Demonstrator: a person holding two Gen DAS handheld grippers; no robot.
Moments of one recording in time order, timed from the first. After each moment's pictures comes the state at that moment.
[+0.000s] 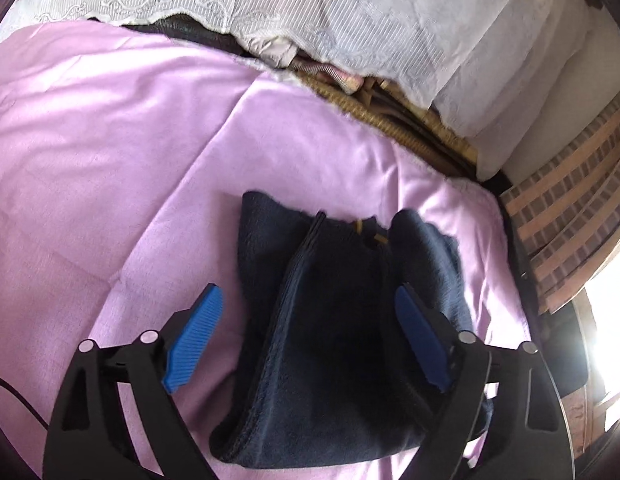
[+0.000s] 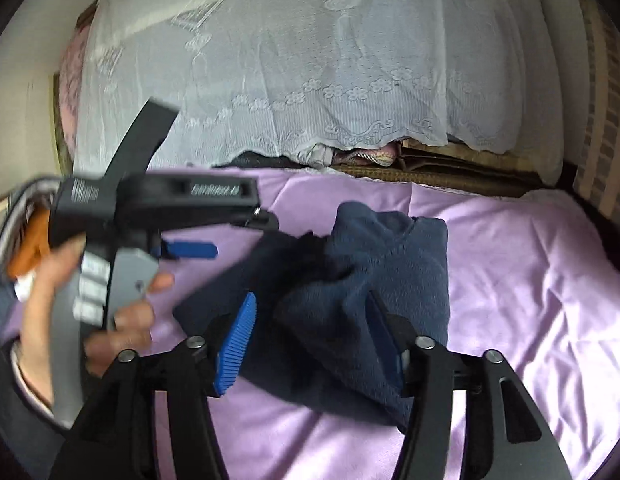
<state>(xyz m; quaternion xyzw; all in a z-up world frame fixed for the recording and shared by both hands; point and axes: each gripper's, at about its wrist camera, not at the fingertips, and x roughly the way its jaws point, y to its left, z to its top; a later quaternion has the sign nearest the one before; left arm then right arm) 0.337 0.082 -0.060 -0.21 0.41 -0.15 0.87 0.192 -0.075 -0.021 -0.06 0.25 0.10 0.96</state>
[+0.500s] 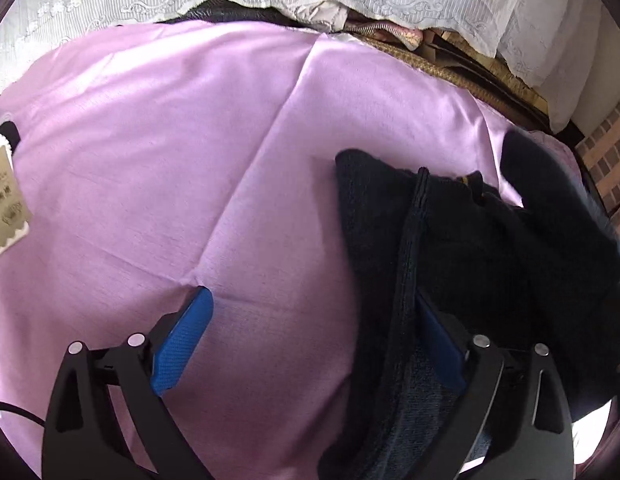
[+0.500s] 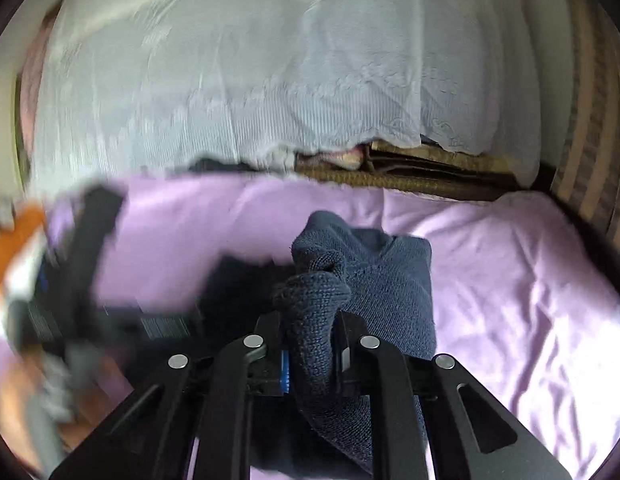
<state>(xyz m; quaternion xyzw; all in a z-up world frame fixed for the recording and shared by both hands) 0.349 0.097 -0.093 -0.10 0.46 -0.05 0.88 0.259 -0.081 0.007 0.03 0.24 0.06 0.97</state>
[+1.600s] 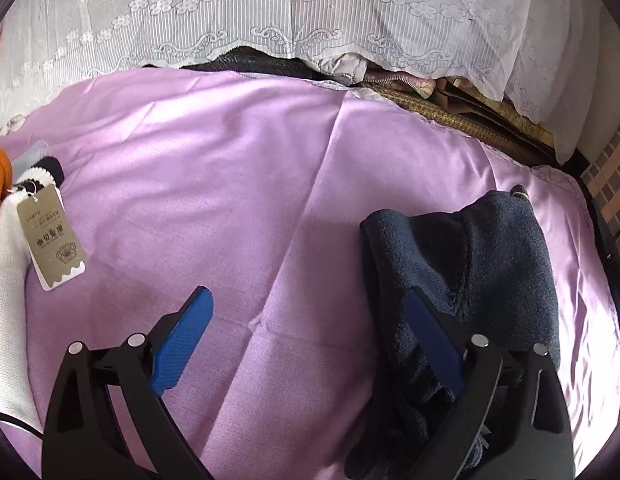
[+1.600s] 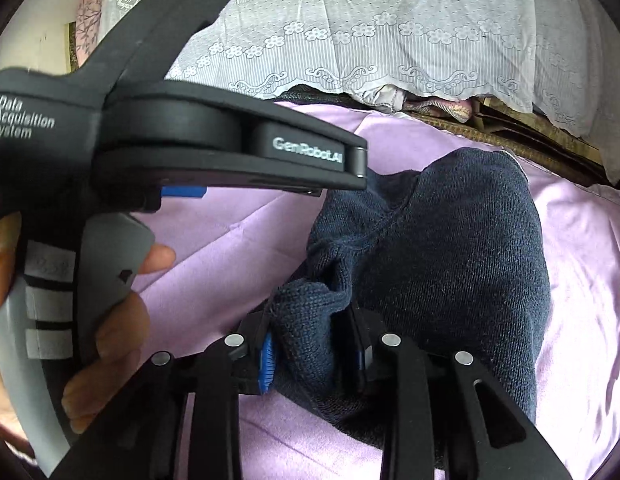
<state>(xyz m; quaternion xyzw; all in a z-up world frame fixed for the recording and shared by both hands) 0.341 0.117 -0.056 -0.08 0.40 -0.01 0.91 0.258 0.012 -0.056 -0.06 0.35 0.17 0.92</state>
